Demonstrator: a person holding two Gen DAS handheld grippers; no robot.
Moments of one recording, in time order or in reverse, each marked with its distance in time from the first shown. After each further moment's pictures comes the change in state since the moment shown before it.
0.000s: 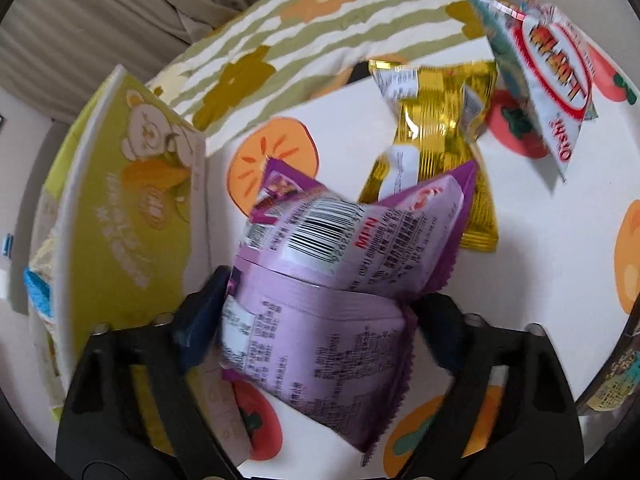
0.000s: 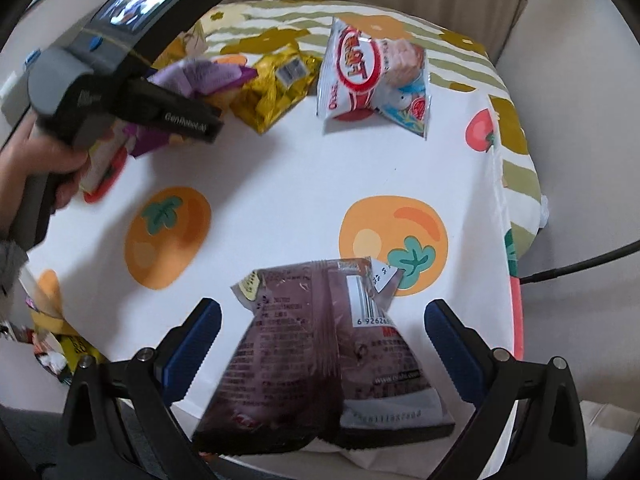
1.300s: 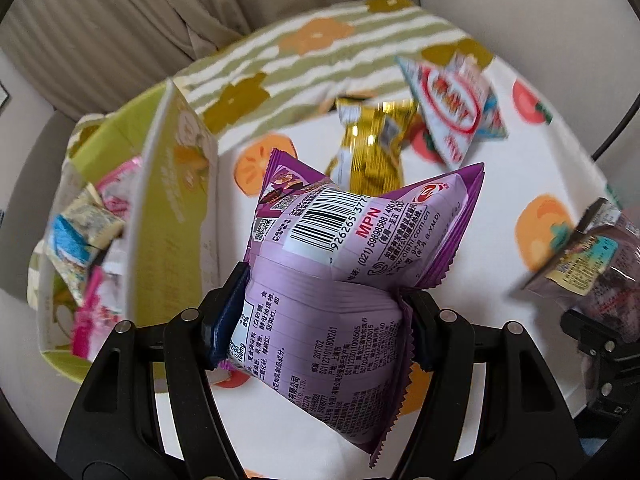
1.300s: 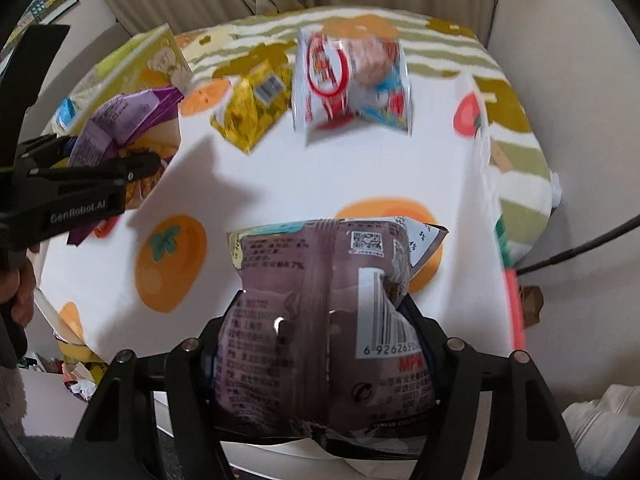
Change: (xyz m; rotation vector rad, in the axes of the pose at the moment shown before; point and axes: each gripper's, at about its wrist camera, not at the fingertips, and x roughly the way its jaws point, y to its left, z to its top) left arm -0.111 -0.001 -0.049 -0.079 -0.129 -0.094; right arm -0.017 -0.034 0.004 0.119 -0.068 0.099
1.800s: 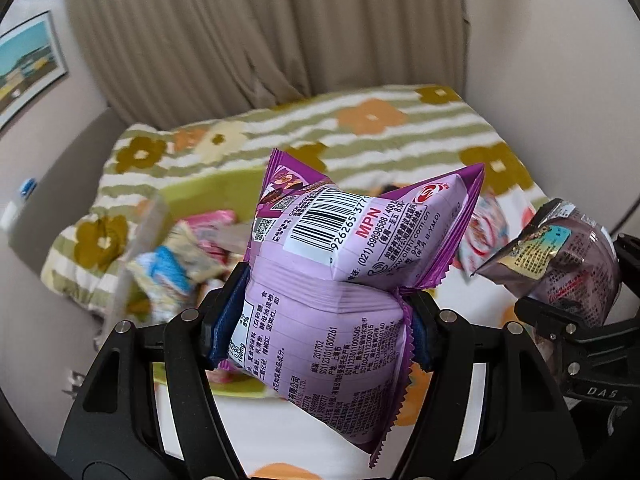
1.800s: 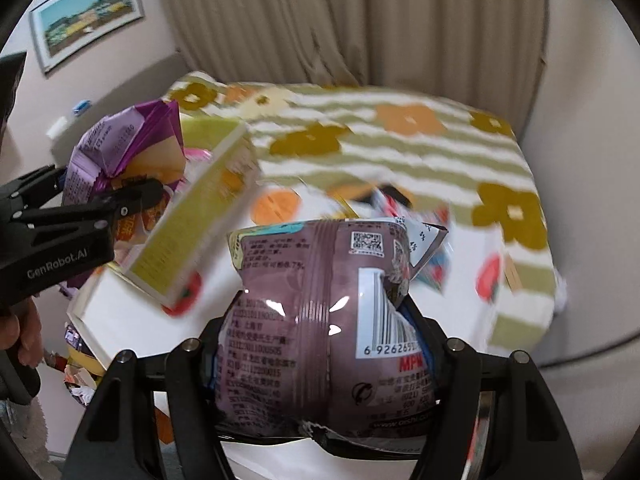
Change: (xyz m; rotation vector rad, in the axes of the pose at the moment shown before) left arm -0.115 0.098 0.025 -0.205 -0.214 0.066; right arm -0.078 0.076 0.094 -0.183 -0.220 0.102
